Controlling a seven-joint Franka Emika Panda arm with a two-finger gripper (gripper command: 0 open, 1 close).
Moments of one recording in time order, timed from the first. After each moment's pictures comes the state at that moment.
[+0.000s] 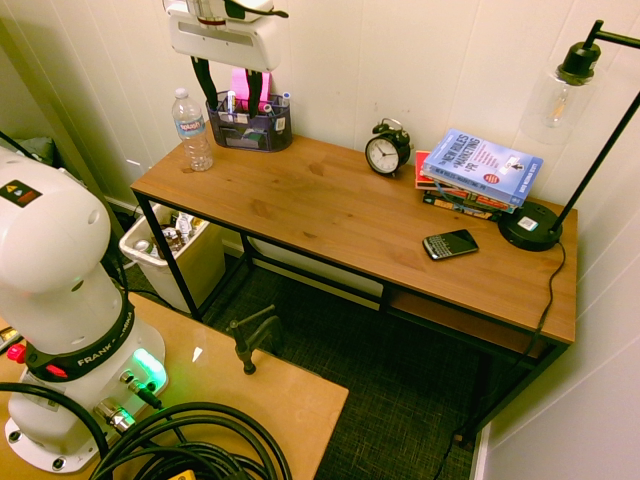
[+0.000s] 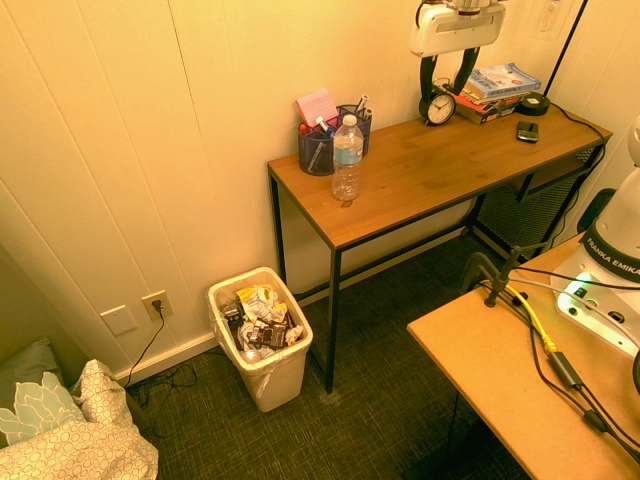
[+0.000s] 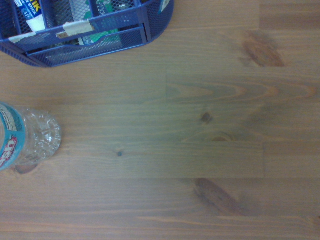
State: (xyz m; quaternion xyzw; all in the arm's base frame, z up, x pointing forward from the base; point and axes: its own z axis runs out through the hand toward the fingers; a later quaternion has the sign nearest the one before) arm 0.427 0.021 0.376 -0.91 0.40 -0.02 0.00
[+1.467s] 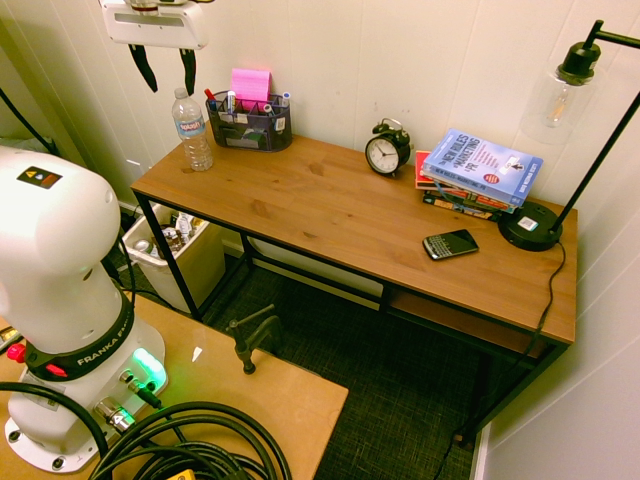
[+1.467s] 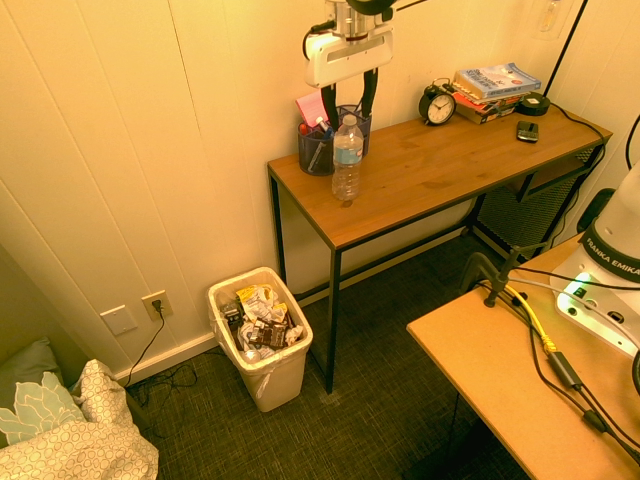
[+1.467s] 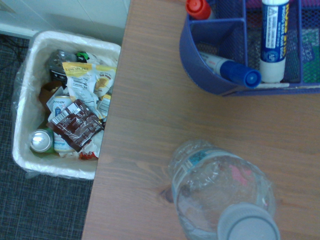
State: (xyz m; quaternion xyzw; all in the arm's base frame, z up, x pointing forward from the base) arm 0.492 0.216 0.342 -0.95 0.32 0.01 -0.03
